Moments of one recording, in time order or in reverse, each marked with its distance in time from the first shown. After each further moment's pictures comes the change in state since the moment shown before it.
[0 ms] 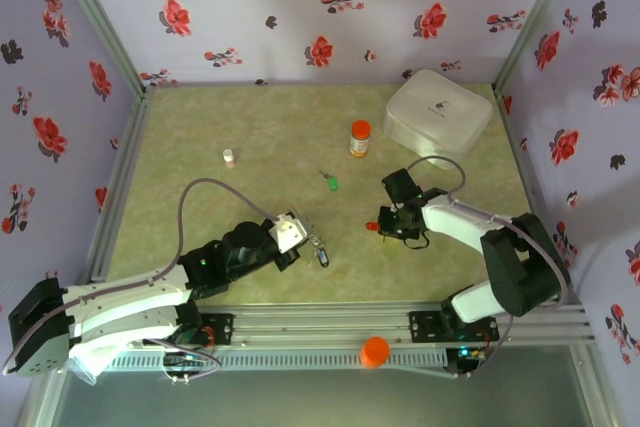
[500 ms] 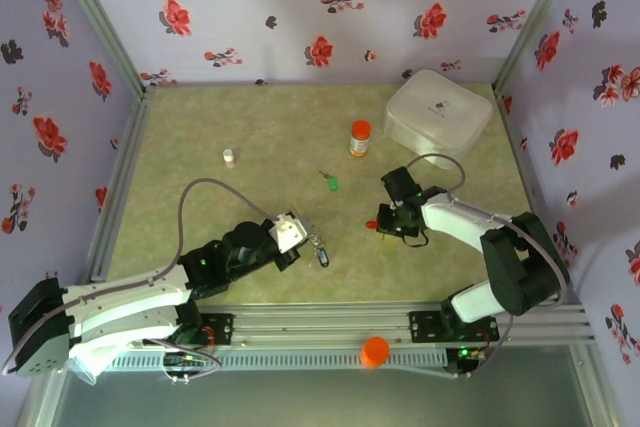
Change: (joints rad) left arm 0.000 0.000 0.000 0.000 0.000 0.000; right arm 0.000 0.002 0.017 0.002 0.004 0.000
